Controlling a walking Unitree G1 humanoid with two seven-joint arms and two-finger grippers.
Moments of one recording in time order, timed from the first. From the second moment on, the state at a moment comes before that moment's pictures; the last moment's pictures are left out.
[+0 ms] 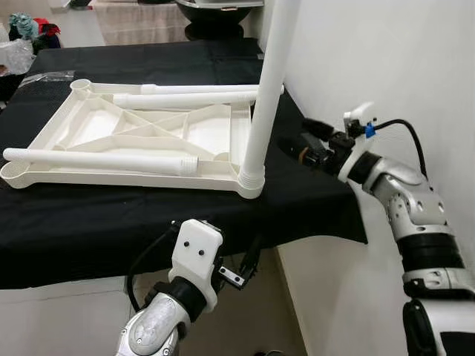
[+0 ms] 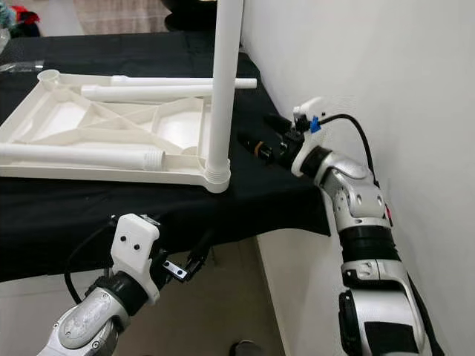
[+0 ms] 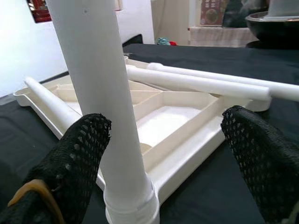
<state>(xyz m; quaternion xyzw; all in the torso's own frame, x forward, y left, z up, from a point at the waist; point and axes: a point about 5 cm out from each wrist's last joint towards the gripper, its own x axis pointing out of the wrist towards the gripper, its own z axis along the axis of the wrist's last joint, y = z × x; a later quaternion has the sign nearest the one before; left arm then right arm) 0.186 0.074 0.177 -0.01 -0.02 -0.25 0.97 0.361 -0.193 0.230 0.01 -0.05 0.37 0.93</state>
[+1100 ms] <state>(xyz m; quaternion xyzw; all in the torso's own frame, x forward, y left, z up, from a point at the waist) 0.186 0.070 0.181 -0.01 -0.02 -0.26 0.97 0.367 -0.182 0.234 -0.01 -0.04 0.48 0.88</state>
